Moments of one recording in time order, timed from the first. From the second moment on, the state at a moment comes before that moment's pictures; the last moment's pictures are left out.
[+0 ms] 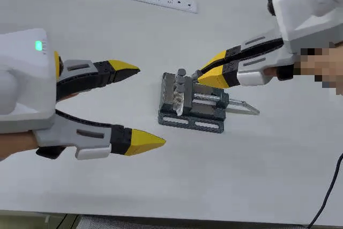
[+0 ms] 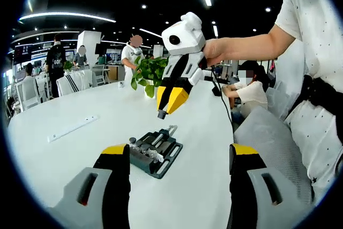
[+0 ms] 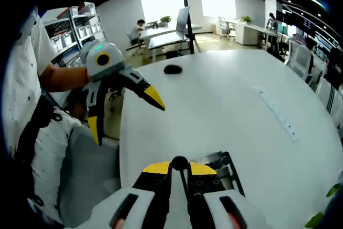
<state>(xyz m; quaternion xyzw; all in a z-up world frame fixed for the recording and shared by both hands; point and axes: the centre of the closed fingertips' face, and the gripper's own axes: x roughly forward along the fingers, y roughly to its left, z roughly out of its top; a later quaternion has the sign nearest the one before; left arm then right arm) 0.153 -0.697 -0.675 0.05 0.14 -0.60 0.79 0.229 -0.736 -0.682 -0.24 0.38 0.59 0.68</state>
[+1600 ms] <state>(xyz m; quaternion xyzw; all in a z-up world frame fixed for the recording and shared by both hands) 0.146 -0.704 -0.710 0.06 0.16 -0.60 0.78 0.252 -0.737 -0.782 -0.40 0.46 0.56 0.56</state>
